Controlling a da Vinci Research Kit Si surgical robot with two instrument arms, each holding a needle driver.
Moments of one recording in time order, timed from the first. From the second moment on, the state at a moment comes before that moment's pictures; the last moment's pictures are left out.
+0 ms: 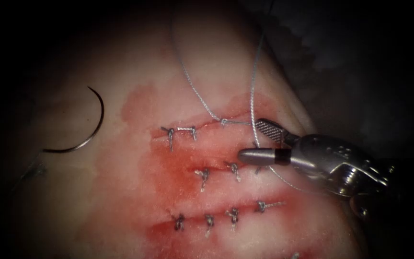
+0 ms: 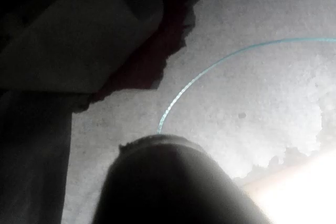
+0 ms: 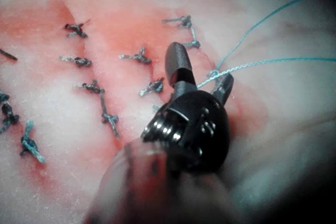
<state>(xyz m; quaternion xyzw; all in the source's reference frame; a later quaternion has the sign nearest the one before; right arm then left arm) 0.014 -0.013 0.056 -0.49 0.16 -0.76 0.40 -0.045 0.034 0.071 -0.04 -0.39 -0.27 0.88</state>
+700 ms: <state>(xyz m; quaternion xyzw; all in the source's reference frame) 0.006 -0.008 0.053 -0.50 0.09 -0.68 0.53 -0.039 0.029 0.061 0.13 -0.51 -0.48 0.71</state>
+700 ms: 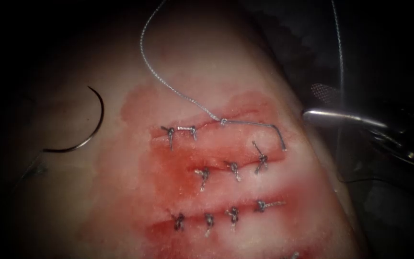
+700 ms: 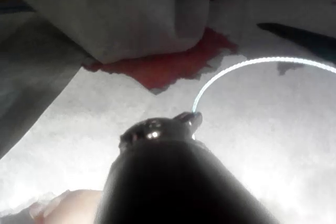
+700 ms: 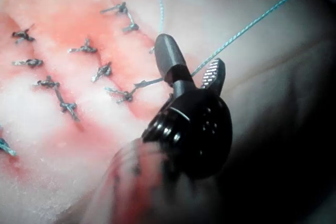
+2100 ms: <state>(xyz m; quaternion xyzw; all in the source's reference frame) 0.034 -0.007 0.067 -0.52 0.22 -0.58 0.59 -0.044 0.026 0.055 0.19 -0.60 -0.56 0.54</state>
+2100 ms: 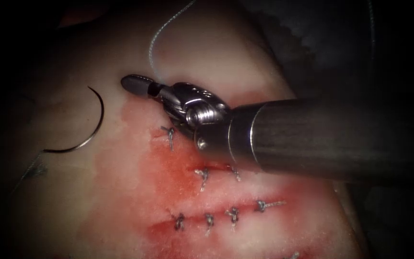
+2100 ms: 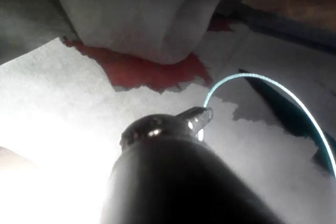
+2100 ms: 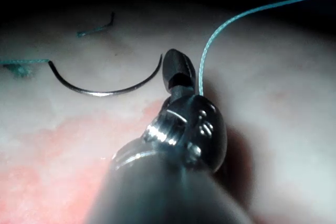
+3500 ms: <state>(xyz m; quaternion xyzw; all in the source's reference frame) 0.025 -0.005 0.064 -0.63 0.24 -0.46 0.58 -0.032 0.015 0.064 0.32 -0.46 -0.62 0.56</state>
